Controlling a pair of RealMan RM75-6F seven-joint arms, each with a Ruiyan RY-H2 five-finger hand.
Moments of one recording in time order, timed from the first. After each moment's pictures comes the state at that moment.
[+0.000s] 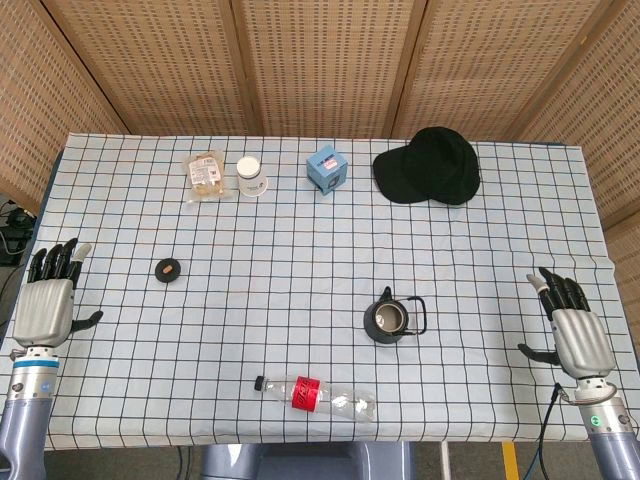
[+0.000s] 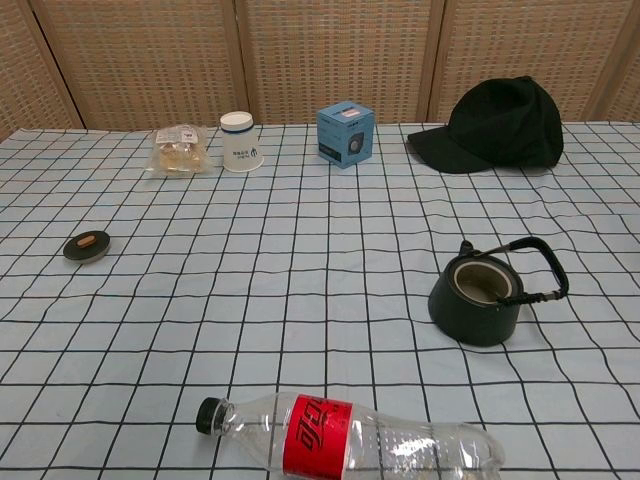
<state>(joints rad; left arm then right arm) -0.29 -1.26 -0.12 -1.68 1.19 1.40 0.38 0.19 -1.14 0.08 -1.57 -1.42 1.32 0.07</state>
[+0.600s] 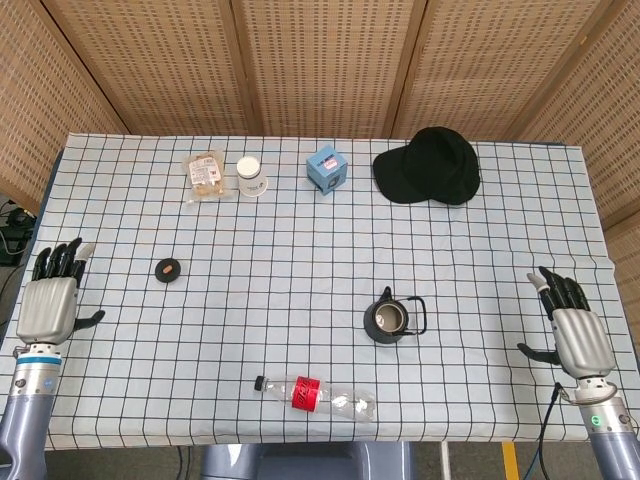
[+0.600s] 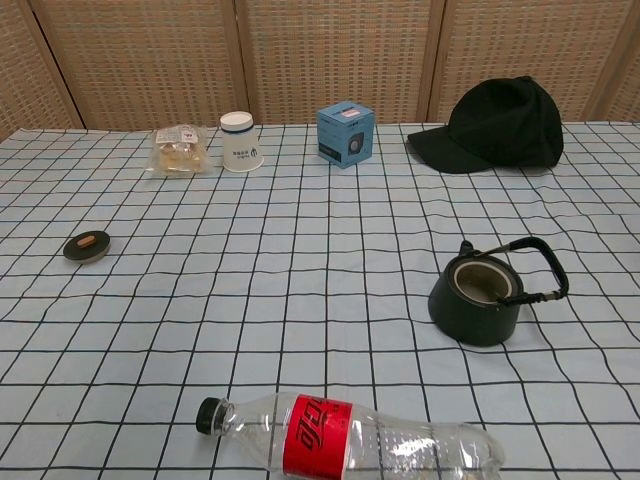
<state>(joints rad) -0.30 -1.27 -0.13 -1.65 1.18 1.35 0.38 0.19 -1.14 0.09 -1.57 -1.42 1.32 0.09</state>
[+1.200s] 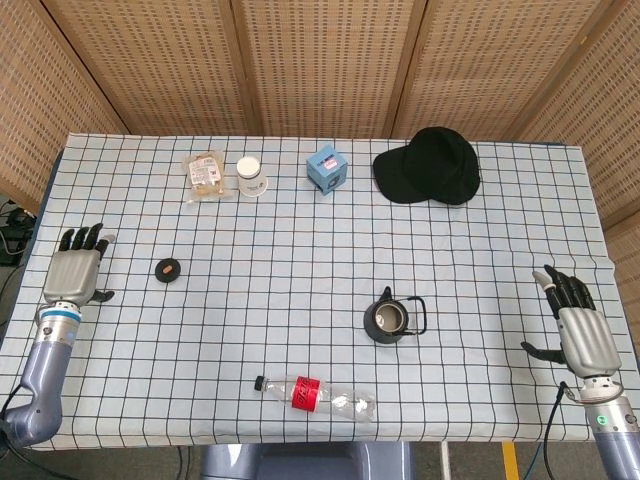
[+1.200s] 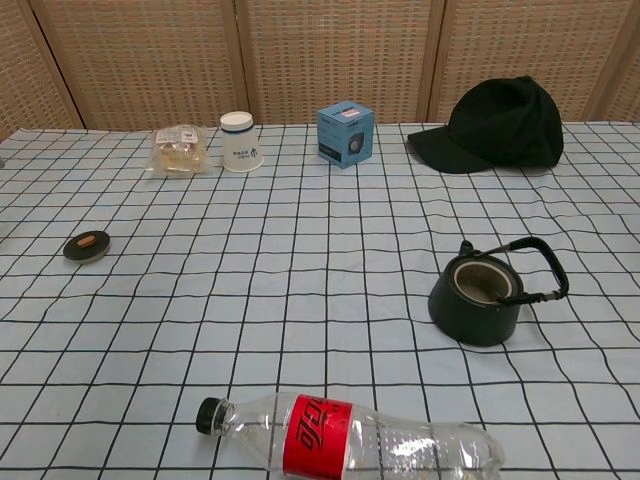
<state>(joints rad) -0.49 -1.33 -0.19 -1.39 0.96 1.01 0.46 0.19 -1.13 0.09 -1.57 -1.42 1.32 0.13</state>
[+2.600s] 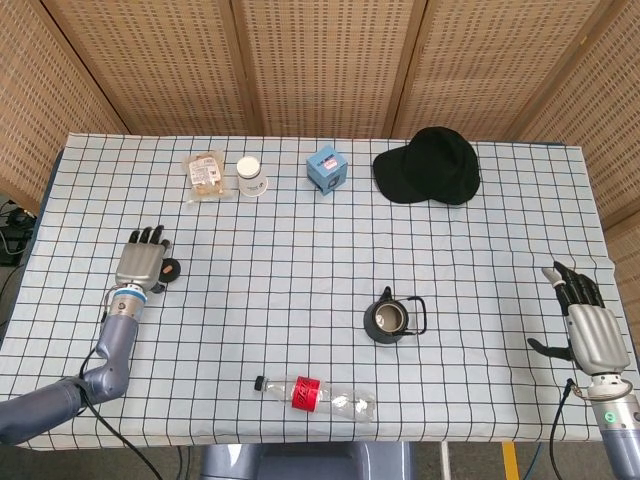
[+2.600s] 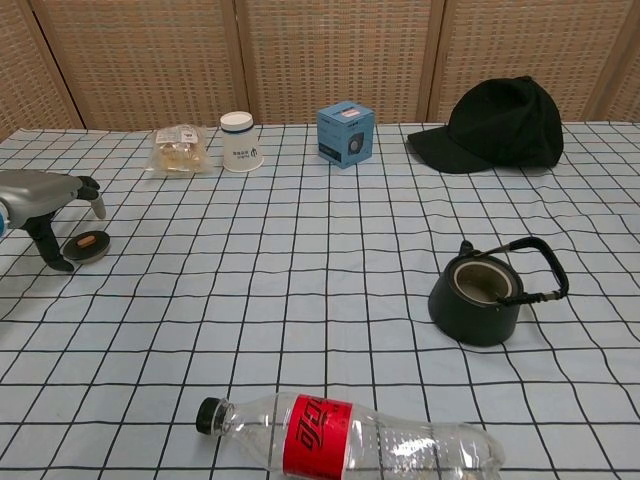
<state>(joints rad) -0.71 -1.62 -0.17 -1.10 0.77 0.87 0.62 0.19 -1.12 0.10 -1.55 -1.41 1.31 0.17</state>
